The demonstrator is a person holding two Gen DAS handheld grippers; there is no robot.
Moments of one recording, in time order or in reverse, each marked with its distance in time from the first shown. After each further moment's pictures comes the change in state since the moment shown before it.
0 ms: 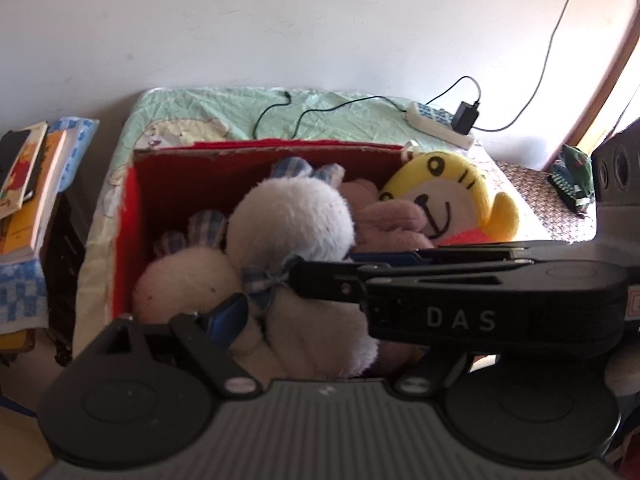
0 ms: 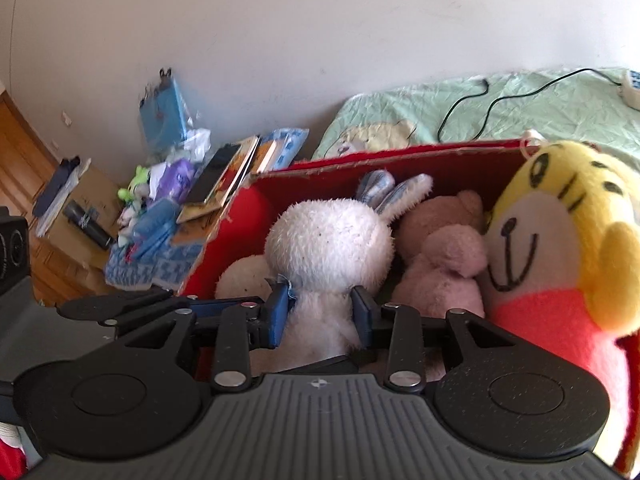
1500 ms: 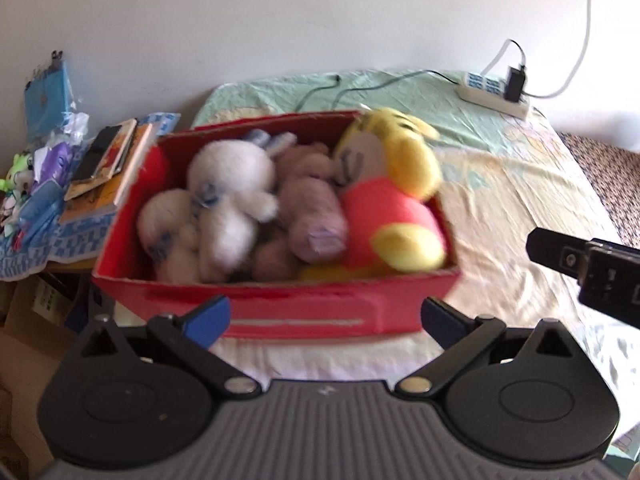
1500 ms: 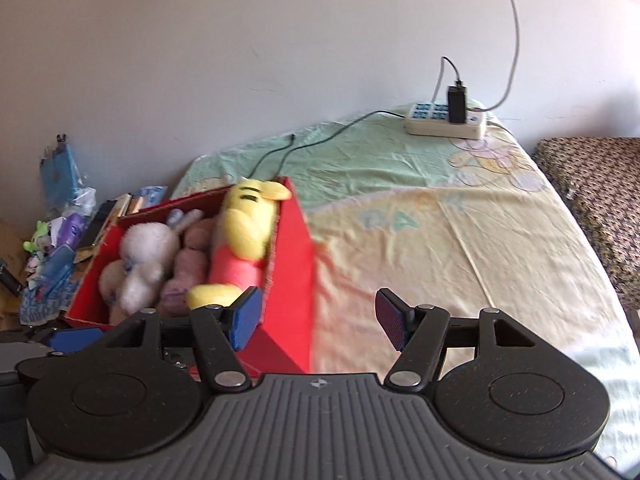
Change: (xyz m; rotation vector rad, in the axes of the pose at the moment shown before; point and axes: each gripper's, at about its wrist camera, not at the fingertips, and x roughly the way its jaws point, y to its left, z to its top) left arm -0.010 -0.189 -0.029 -0.022 0.059 0.425; right arm -0.183 -0.078 -0.055 0.111 -0.171 -0.393
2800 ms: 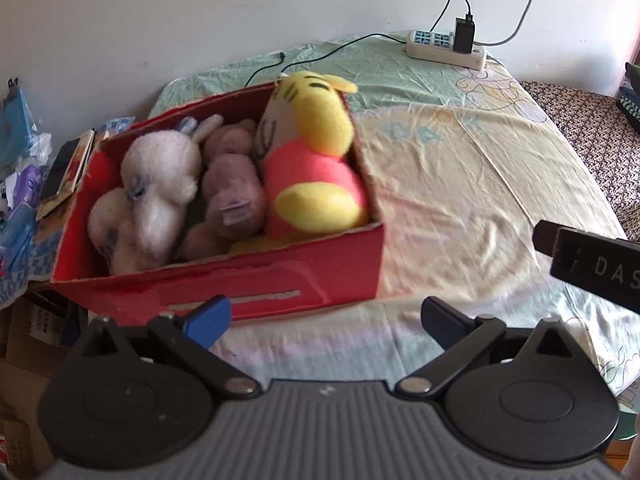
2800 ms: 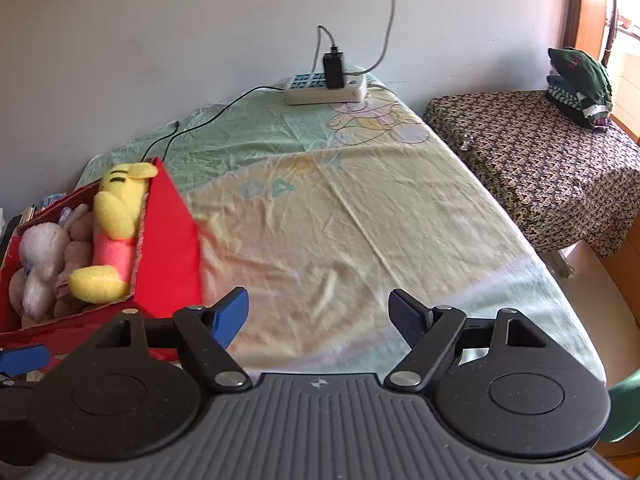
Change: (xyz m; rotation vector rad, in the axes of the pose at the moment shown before) left arm 0.011 -0.036 -0.009 0.132 0.065 -0.048; right arm -0.001 -0.027 -0.023 0.132 0.043 -0.288
